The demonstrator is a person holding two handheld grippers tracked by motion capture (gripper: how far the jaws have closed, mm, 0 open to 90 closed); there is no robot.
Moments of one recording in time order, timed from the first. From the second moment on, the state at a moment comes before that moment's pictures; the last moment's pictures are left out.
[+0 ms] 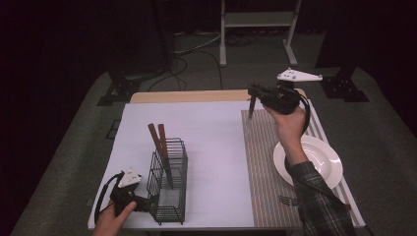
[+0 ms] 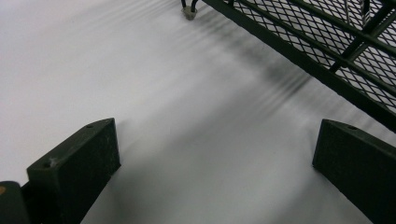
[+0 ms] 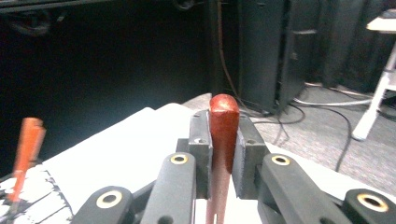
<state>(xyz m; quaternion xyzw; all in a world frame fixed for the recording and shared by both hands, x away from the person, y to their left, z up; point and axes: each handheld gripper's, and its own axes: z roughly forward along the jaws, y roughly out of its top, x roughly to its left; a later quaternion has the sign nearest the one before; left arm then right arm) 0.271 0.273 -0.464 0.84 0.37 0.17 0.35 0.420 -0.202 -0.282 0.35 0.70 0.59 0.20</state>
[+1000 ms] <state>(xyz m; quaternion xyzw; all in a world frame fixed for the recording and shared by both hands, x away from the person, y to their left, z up) 0.271 0.273 -0.464 0.84 0.37 0.17 0.35 0.447 -0.245 -0.340 0.46 0.64 0.55 0.27</state>
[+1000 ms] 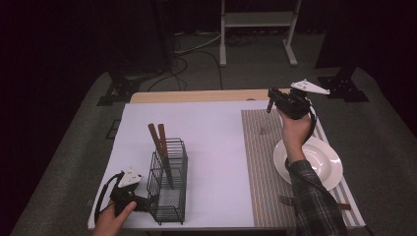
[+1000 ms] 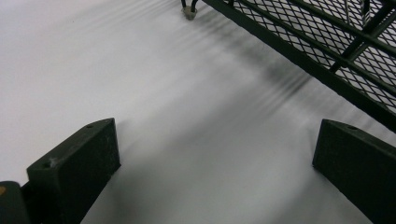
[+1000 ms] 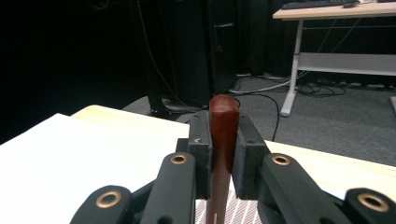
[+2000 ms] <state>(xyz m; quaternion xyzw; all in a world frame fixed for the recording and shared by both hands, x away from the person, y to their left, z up) 0.271 0.273 -0.464 0.84 0.37 0.17 0.35 0.435 -0.271 -0.354 0.49 0.62 0.55 0.28</state>
